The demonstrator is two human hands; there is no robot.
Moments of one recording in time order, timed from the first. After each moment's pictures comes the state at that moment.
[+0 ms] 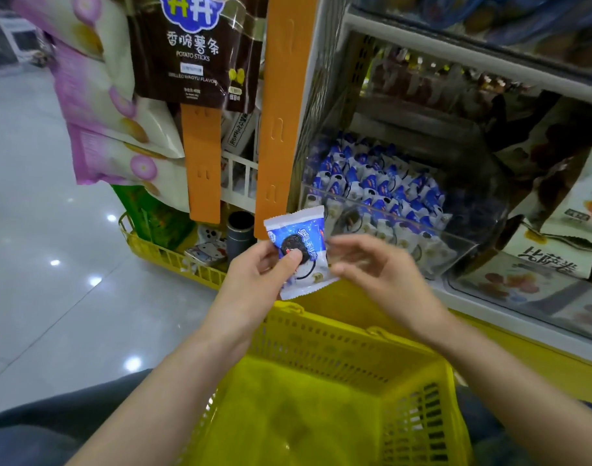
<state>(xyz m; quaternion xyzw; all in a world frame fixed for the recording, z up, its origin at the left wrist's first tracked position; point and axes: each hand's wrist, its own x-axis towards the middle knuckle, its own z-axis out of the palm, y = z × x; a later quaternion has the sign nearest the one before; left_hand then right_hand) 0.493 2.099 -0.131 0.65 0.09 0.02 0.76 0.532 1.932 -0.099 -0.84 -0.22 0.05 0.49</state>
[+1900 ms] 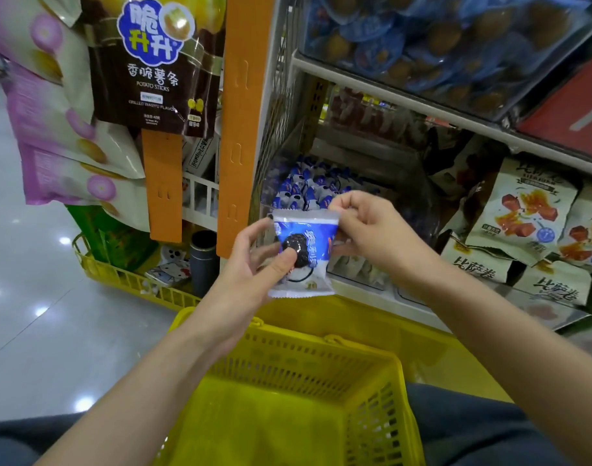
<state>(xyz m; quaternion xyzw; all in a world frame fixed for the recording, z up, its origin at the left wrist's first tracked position) 0.498 2.079 -0.104 0.59 -0.03 -0.03 0.81 0.552 1.925 -0.032 -0.82 -0.14 0.07 0.55</state>
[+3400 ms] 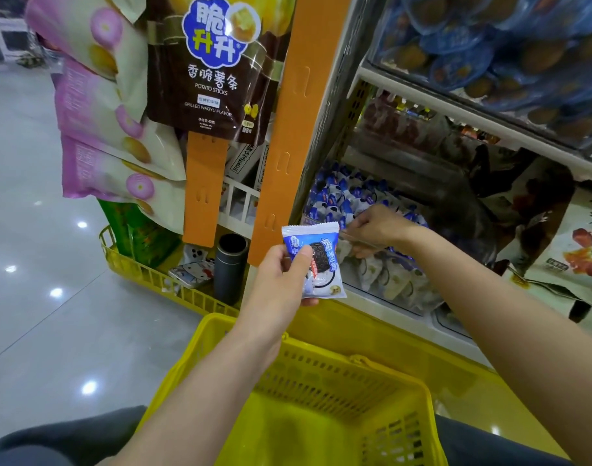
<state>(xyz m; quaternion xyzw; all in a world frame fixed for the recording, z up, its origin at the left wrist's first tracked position) 0.520 2.083 -0.106 0.60 0.12 0.01 0.79 0.669 1.944 -0.067 -0.94 -0.01 0.19 0.28</state>
